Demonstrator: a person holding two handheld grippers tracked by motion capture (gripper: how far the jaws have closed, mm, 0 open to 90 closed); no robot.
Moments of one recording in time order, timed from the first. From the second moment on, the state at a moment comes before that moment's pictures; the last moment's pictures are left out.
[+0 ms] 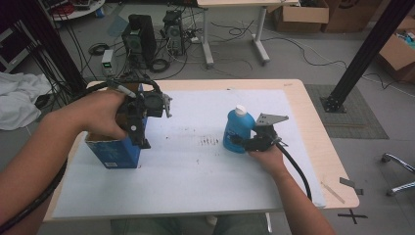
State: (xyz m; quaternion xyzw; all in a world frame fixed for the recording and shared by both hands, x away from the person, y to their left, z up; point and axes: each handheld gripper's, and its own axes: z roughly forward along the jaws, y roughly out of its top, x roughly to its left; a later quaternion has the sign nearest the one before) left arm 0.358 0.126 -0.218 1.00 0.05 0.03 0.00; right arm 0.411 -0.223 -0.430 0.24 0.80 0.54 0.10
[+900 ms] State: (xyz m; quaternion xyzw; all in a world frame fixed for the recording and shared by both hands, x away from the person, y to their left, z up) left arm 0.358 0.121 -0.215 1.00 0.05 0.03 0.00; right arm 0.396 -0.215 -0.392 0.17 0.82 0.53 0.09
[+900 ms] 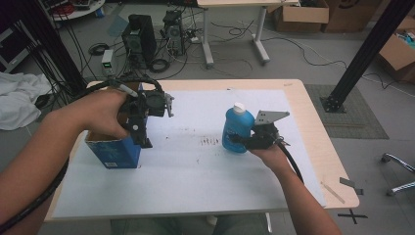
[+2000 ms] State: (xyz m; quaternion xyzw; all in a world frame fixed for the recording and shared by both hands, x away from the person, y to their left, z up) left arm 0.347 0.075 -0.219 1.00 0.00 0.01 0.02; right arm 0.351 -0.112 -0.378 0.04 0.85 0.53 0.00
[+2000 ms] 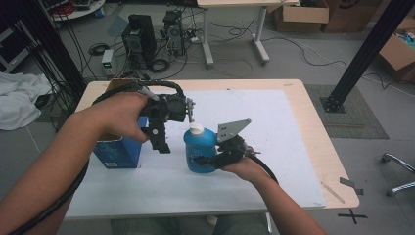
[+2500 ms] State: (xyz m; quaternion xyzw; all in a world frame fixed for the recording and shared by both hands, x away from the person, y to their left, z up) left arm 0.336 0.062 -0.232 1.00 -0.01 0.01 0.01; right arm 0.344 -0.068 -0.376 0.01 0.85 0.53 -0.01
